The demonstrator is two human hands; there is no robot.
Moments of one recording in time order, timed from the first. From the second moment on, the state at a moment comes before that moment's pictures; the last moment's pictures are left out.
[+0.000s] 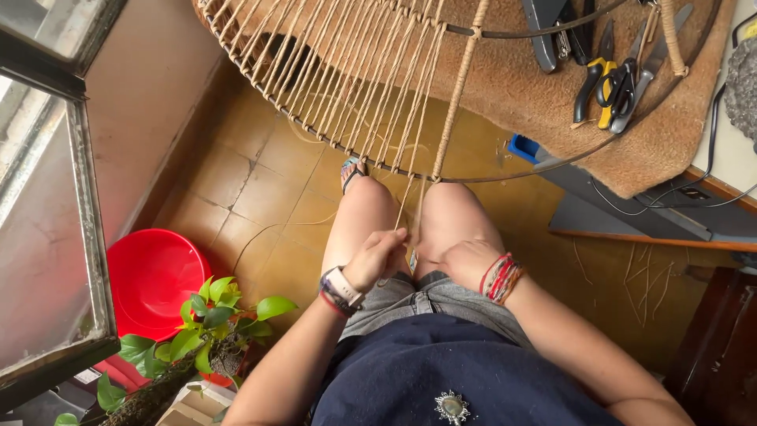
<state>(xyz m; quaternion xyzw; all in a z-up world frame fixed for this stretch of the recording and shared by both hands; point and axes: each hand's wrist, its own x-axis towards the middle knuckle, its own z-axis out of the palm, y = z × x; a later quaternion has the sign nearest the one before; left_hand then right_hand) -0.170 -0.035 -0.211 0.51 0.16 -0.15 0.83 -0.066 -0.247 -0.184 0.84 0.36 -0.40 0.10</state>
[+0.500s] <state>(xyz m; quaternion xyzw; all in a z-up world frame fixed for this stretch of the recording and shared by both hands) -0.165 -0.042 -0.244 0.64 0.20 -0.11 0.73 -0.058 -0.213 -0.126 0.84 0.38 -0.30 -0.25</state>
